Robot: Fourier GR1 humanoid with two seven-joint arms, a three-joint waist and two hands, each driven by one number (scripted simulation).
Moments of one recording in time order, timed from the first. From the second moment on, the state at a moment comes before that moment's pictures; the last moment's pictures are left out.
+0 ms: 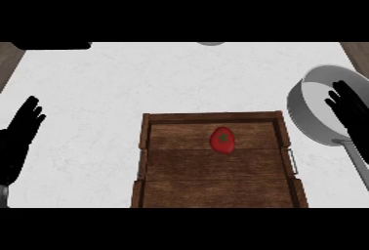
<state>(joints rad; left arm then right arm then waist) 0.01 0.59 -0.07 -1.60 0.33 0.24 0.18 -0.10 -0.55 -0.02 -1.52 -0.41 0.06 0.12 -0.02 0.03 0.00</state>
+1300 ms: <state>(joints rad) -0.07 0.37 -0.33 -1.43 0.28 0.09 0.13 -0.09 -0.04 0.41 -1.75 0.86 -0.77 0.62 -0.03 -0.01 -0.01</state>
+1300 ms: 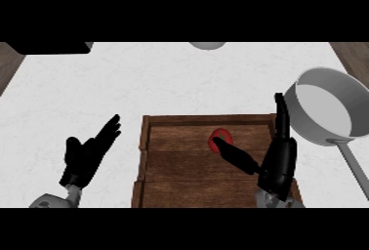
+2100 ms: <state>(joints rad) -0.12 0.32 -0.32 -1.39 0.24 0.06 0.13 -0.25 0.00 0.48 -1.69 0.82 -0.49 1.10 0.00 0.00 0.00</state>
